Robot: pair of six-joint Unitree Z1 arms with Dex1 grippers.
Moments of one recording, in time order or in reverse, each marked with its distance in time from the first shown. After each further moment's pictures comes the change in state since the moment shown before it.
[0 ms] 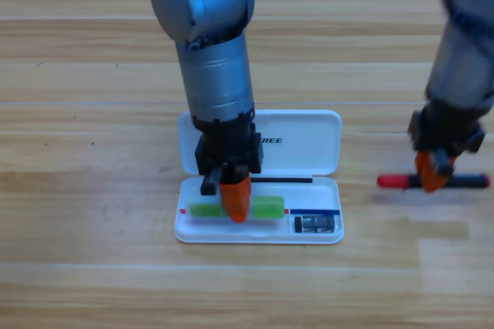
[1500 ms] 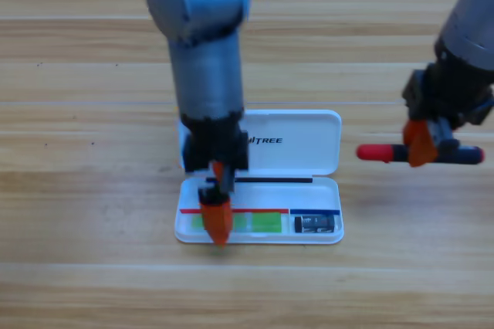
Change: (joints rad) arm 0 0.000 -0.020 0.001 0.055 0.032 -0.074; arm 1 0.131 -0.185 -0.055 0.074 0.013 0.090
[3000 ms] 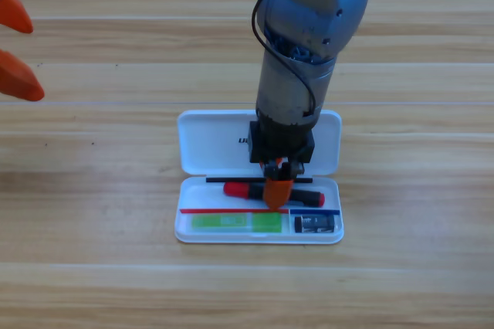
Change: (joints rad) arm 0 0.429 -0.779 0.462 -0.204 -0.036 0.003; arm 1 0.168 0.468 -0.480 0.035 -0.005 0.091
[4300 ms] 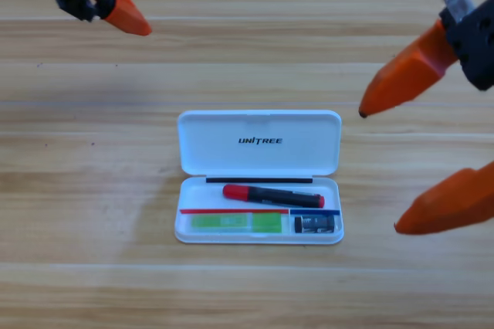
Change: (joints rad) arm 0 0.145 0.412 -0.036 -0.521 -0.235 -0.079; arm 1 0.052 -0.876 0.602 -0.213 0.334 0.206
